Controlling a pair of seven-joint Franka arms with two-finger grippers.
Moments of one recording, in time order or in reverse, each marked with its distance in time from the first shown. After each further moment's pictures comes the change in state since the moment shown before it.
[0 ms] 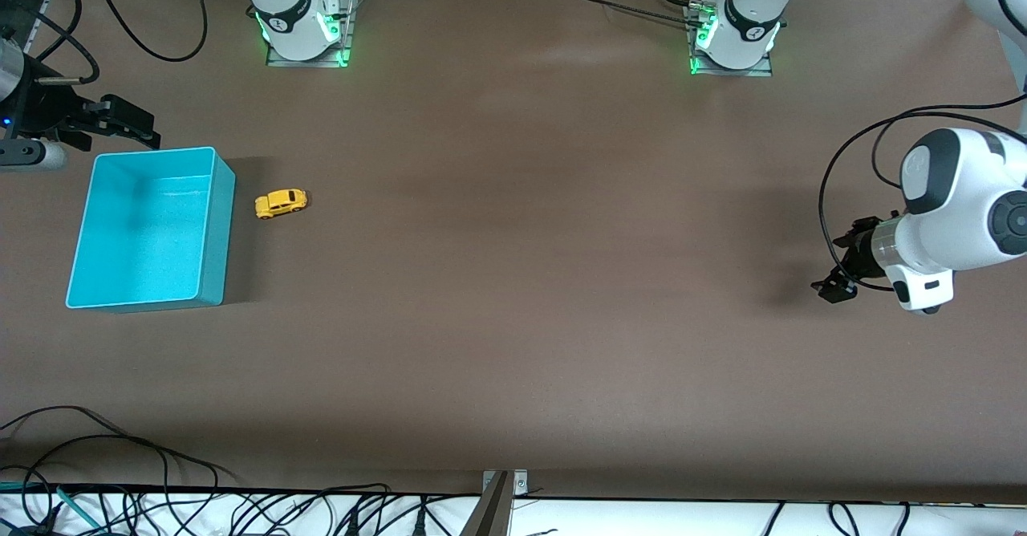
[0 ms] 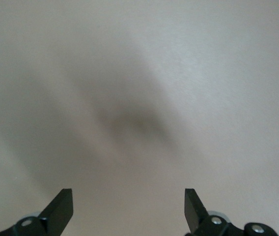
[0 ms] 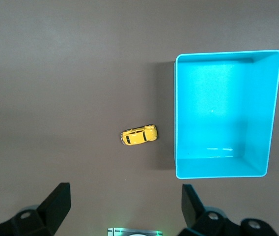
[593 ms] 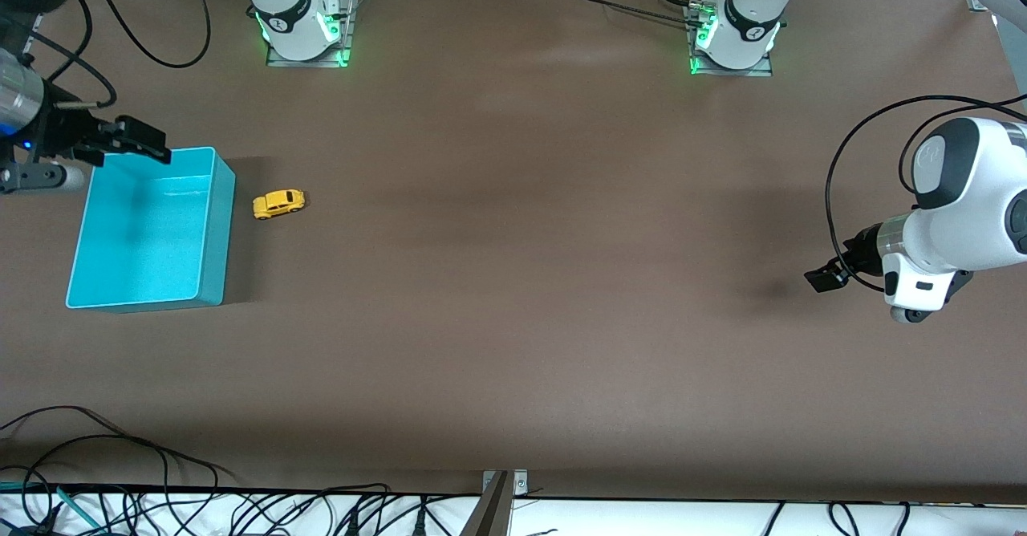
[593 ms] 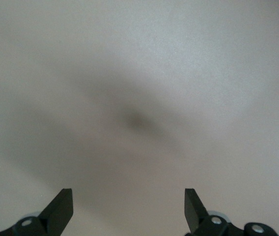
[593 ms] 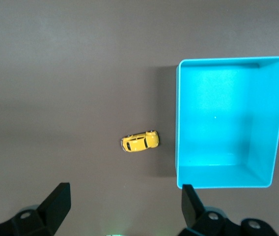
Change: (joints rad) left arm -0.003 0.000 -0.034 0.058 0.000 -0.084 0.276; right arm 0.003 0.063 0.004 0.000 0.000 0.059 -0.006
